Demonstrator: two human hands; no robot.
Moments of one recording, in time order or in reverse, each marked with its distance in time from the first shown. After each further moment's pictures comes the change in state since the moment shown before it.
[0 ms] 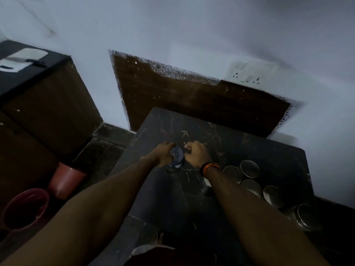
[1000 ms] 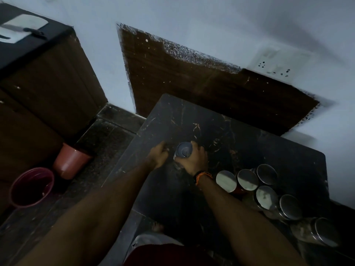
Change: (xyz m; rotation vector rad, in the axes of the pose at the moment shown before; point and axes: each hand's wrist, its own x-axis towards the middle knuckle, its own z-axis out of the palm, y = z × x) left_hand 0.015 -0.077 0.040 -0.528 0.196 -0.258; right_hand 0.028 -0.006 0.085 0.138 0.015 0.246
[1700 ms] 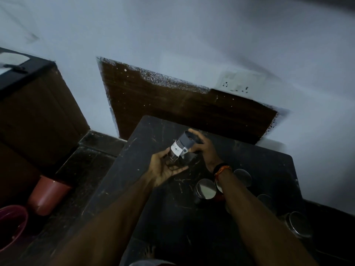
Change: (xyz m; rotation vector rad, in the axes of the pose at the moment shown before) left_hand -0.036 0.088 0.036 -1.408 -0.499 -0.194; right_hand -0.012 0.001 -0.149 0.755 -0.153 -0.248
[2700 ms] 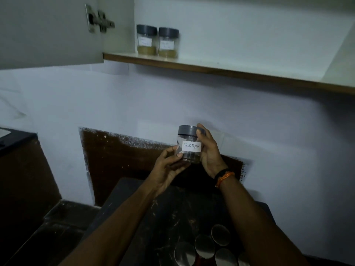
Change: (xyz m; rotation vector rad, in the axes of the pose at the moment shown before) left_hand -0.015 0.055 0.216 0.292 -0.333 0.464; right_hand -0.011 -0.179 -0.082 0.378 0.211 -0.395
